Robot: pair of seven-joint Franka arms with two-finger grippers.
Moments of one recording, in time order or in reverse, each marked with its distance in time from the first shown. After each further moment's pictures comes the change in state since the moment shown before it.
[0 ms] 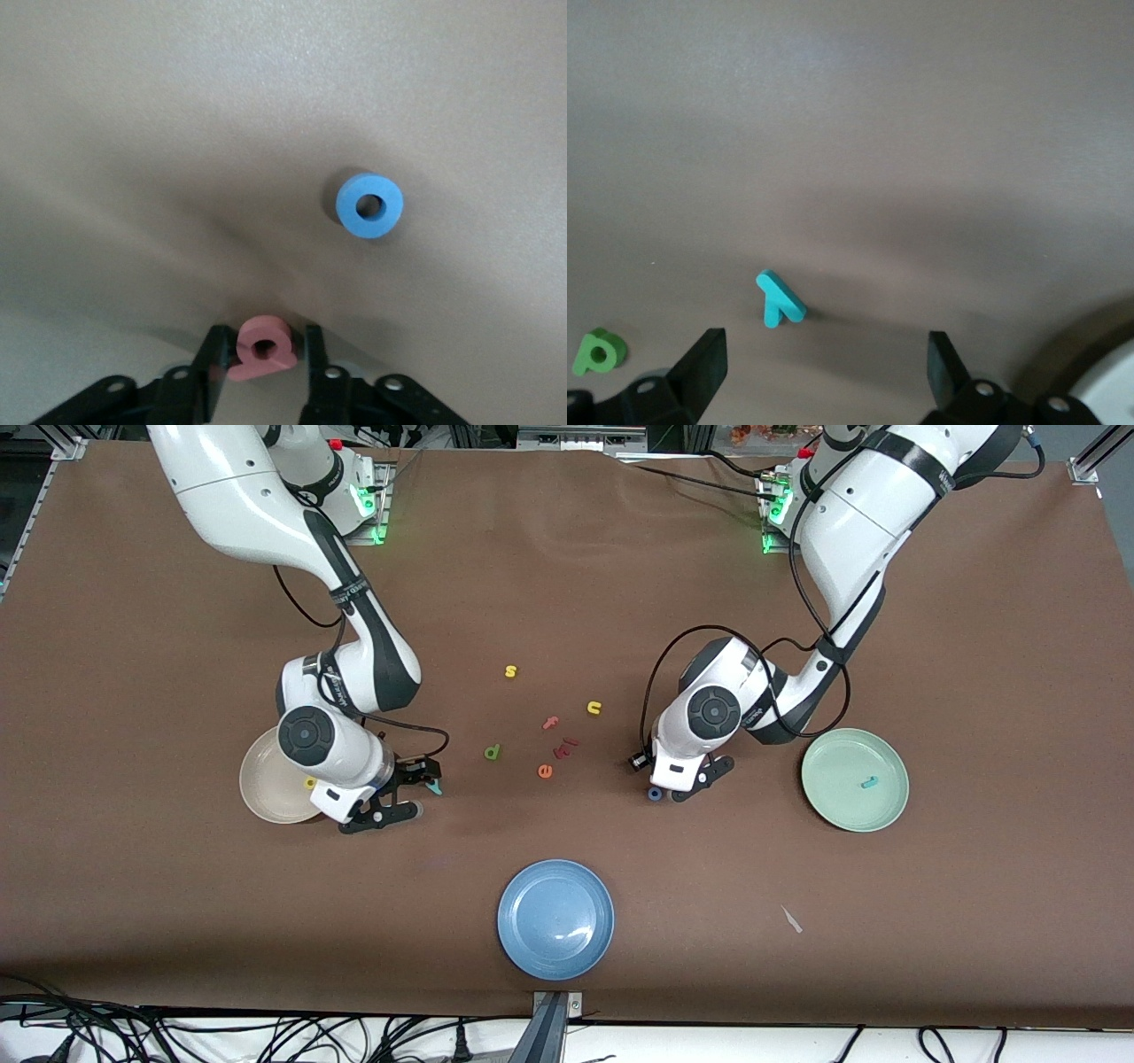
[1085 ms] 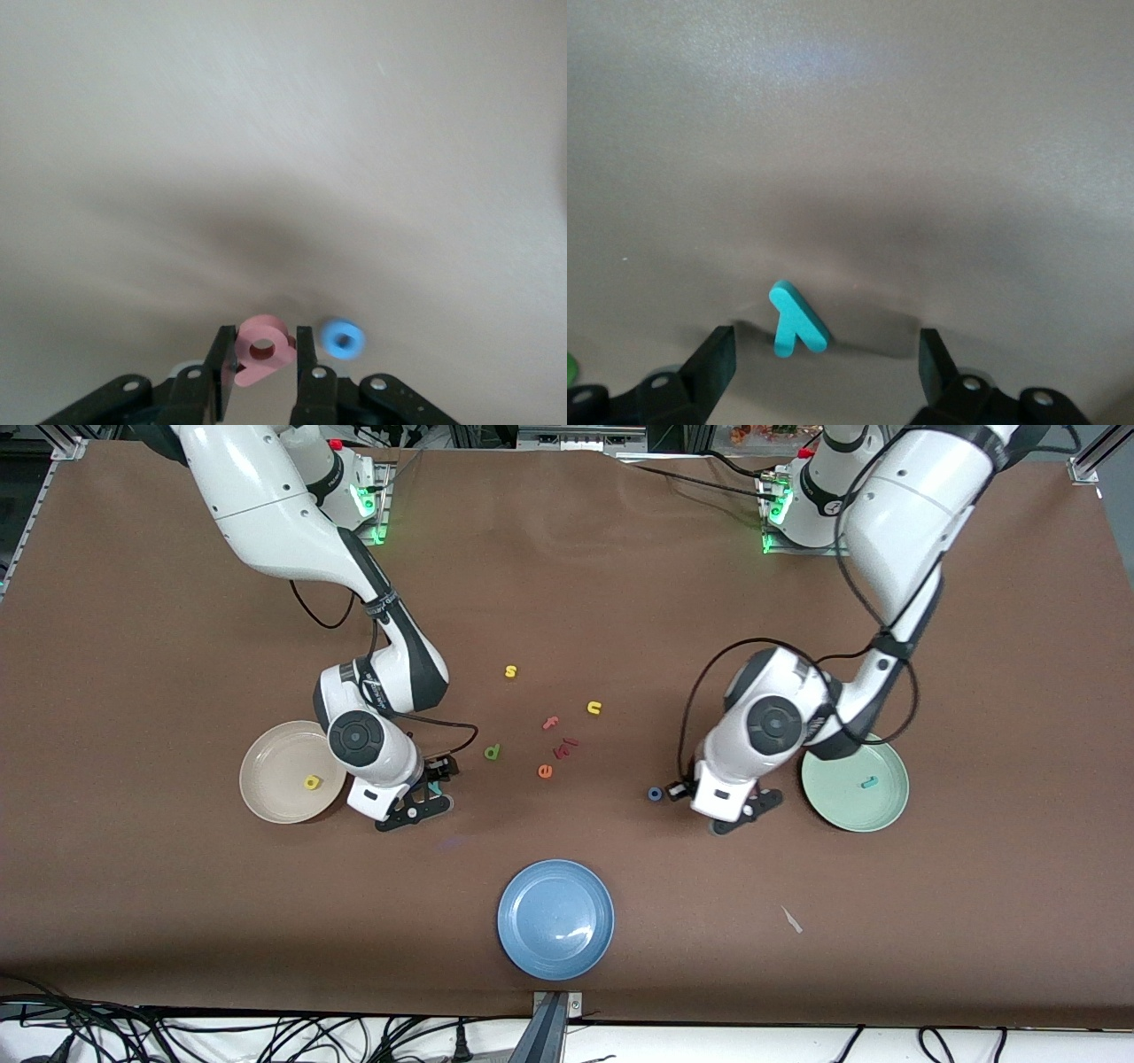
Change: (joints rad) left arm 0.134 -0.081 0.014 0.084 0.039 -0.085 0.277; right arm 0.043 0.072 0.000 0.014 -0.079 0.038 -0.002
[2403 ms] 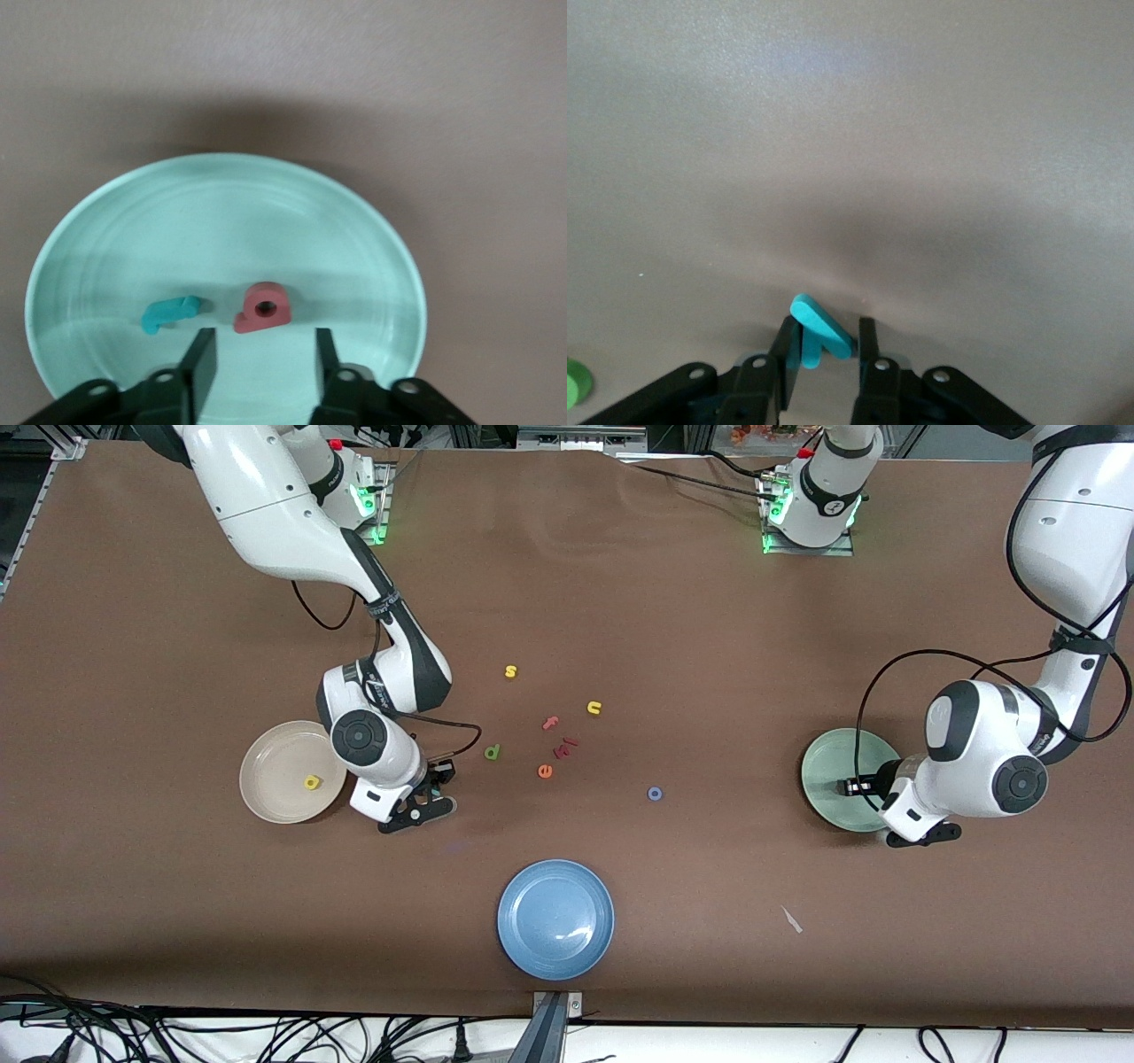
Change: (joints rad) left arm 0.406 -0.001 -0.009 -0.059 0.000 -0.182 0.666; right arm 0.007 0.004 -0.002 0.015 0.000 0.007 0.016
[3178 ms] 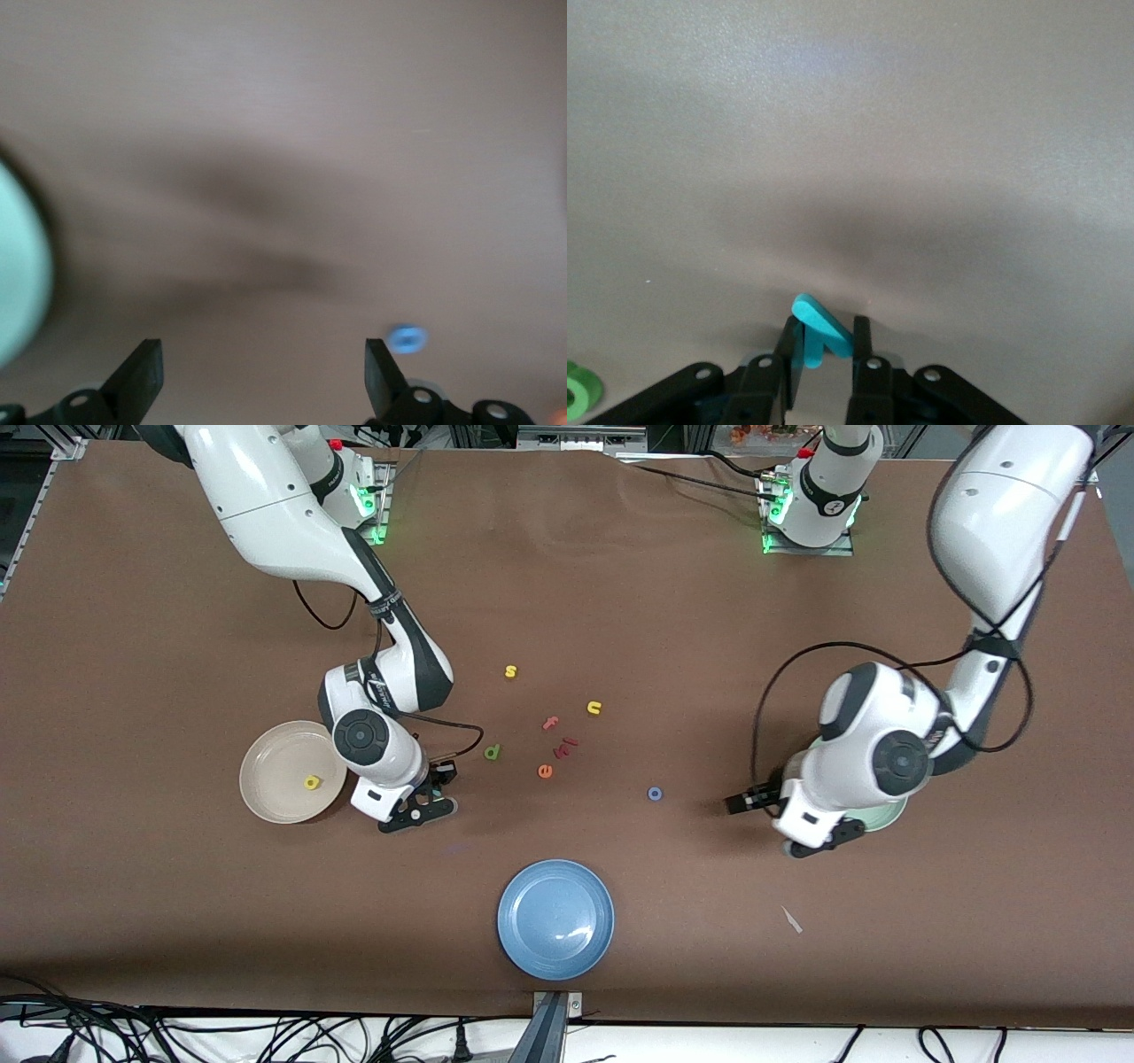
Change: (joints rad) left arm -0.252 0.039 -0.121 0.158 -0.022 0.068 -0.524; right arm 0.003 0.000 0.001 0.003 0.001 0.000 0.024
